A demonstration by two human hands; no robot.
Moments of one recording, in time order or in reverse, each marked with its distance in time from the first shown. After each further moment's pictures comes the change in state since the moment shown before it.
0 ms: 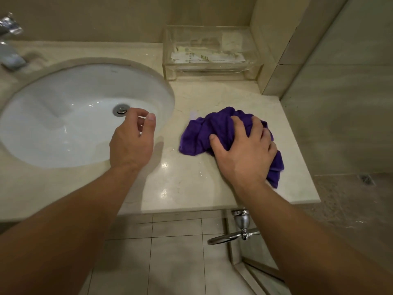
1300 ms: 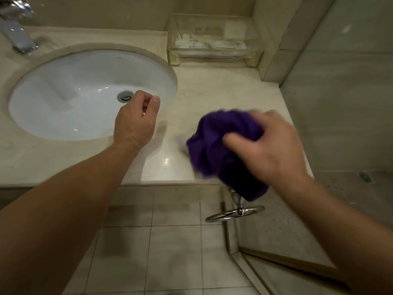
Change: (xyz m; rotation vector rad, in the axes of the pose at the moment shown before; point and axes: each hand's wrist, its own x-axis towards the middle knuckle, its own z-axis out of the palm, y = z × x) left_hand -0.010 -0.002 -0.006 -0.008 -0.030 0.090; right_hand -0.054 0.021 -0.089 0.416 -0.057 -0.210
